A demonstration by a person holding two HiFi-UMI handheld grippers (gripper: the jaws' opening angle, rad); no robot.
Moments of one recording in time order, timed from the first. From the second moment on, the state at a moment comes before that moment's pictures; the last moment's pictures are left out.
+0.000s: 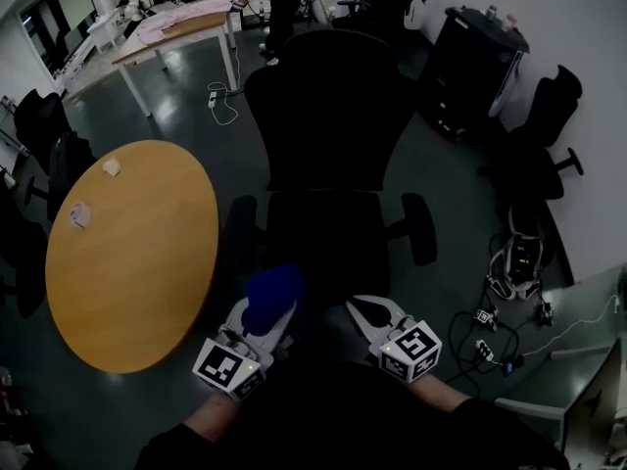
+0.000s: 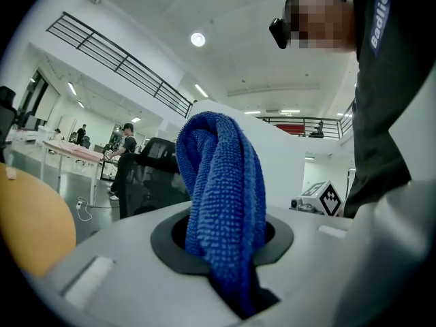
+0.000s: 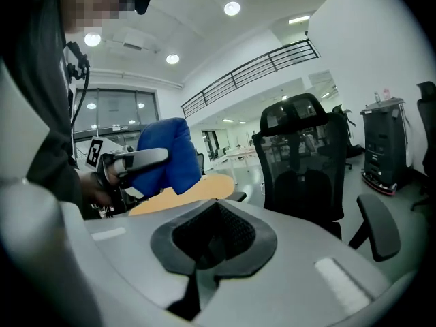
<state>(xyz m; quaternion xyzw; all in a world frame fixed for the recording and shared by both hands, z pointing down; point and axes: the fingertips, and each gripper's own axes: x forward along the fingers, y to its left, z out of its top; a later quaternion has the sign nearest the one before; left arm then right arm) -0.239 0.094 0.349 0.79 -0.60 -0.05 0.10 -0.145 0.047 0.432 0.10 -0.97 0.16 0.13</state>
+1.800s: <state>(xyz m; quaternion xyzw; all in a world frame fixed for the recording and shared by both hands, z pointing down) -0.575 -0.089 0.585 0.73 -0.61 0.27 0.16 -0.375 0.062 0.566 -0.14 -0.92 0.15 0.33</state>
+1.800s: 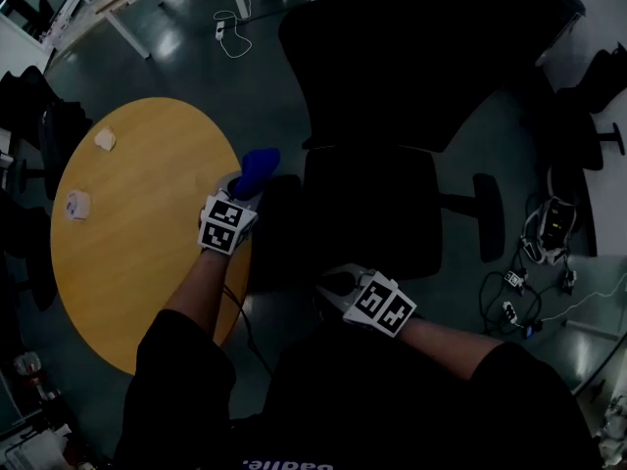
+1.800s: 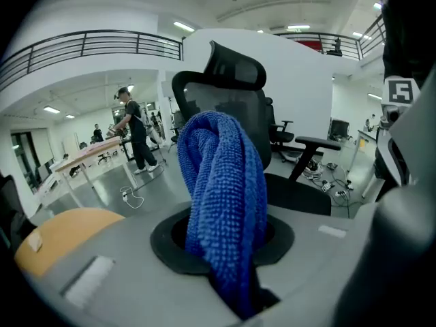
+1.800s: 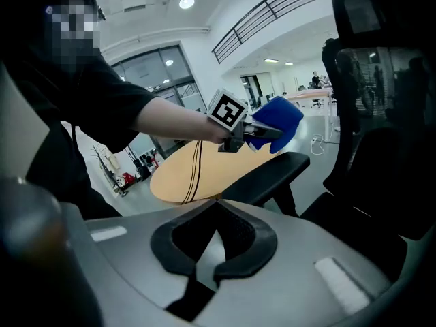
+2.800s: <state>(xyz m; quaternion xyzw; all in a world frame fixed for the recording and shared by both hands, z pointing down) -0.528 -0.066 0.632 0.76 -0.52 0.36 0.17 -0.394 0.087 0.648 -0.14 -0.88 0.19 0.41</state>
